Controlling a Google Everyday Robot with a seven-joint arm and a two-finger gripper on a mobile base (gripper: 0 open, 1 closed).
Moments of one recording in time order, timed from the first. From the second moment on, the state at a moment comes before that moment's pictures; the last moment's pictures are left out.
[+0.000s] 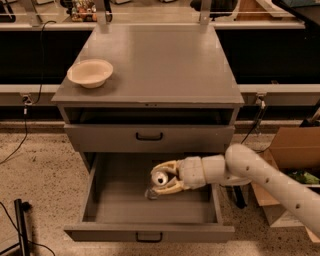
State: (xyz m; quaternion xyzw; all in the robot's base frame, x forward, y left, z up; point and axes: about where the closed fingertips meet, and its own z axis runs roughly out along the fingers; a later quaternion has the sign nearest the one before) arm 0.505 0.002 0.616 -0.62 0.49 0.37 0.49
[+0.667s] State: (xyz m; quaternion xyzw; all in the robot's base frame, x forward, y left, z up) arm 0.532 -0.045 0.751 -0.67 0.49 0.32 0.45
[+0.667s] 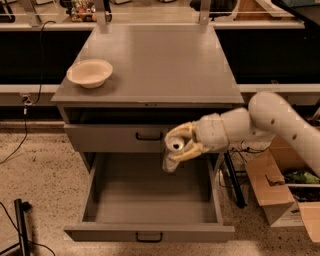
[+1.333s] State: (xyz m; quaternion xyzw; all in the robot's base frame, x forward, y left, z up) arm 0.561 -0.057 0.799 -0.68 0.51 0.31 0.42
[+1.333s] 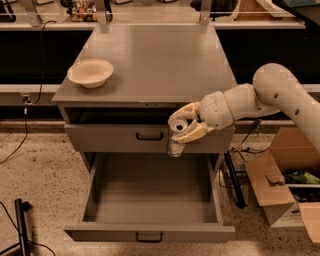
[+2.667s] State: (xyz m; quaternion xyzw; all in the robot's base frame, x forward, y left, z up) arm 0.603 -0.053 0.939 -0.68 0.57 0.29 0.37
